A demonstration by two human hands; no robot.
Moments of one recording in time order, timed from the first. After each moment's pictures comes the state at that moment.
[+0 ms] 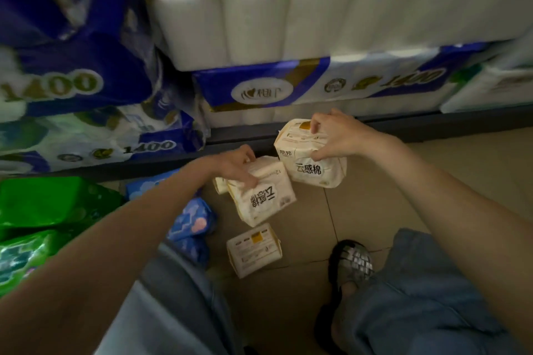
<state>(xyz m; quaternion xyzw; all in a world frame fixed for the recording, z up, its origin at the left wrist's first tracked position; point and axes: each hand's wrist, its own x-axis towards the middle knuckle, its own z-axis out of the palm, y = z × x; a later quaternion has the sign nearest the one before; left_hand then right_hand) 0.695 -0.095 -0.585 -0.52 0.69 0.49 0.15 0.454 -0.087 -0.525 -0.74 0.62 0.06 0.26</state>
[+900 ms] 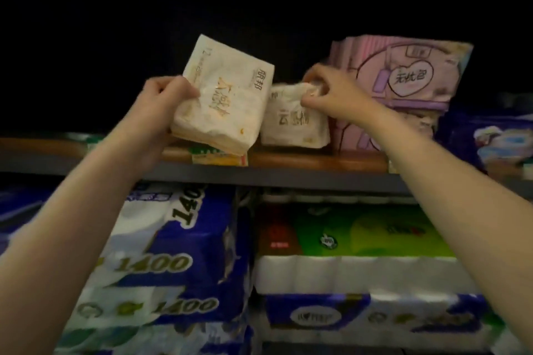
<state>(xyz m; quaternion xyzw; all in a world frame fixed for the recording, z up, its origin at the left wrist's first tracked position) 0.836 -0.109 -0.150 -0.45 0.52 0.35 -0.64 0.583 -0.203 -0.123 -0.82 0.45 -0.35 -0.05</state>
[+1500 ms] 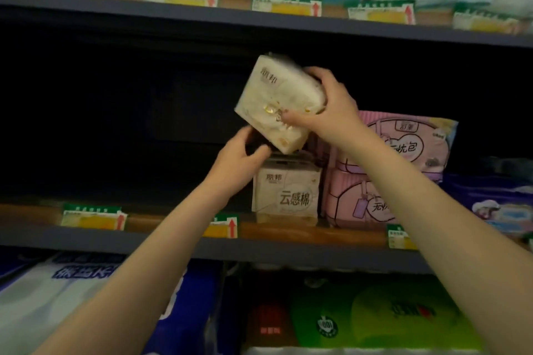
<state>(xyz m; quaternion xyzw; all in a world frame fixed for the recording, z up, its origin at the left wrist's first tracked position) 0.757 -0.181 -0.130 -0.45 0.67 0.18 -0.56 0.599 -0.198 -0.065 -0.74 0.41 -0.53 0.05</state>
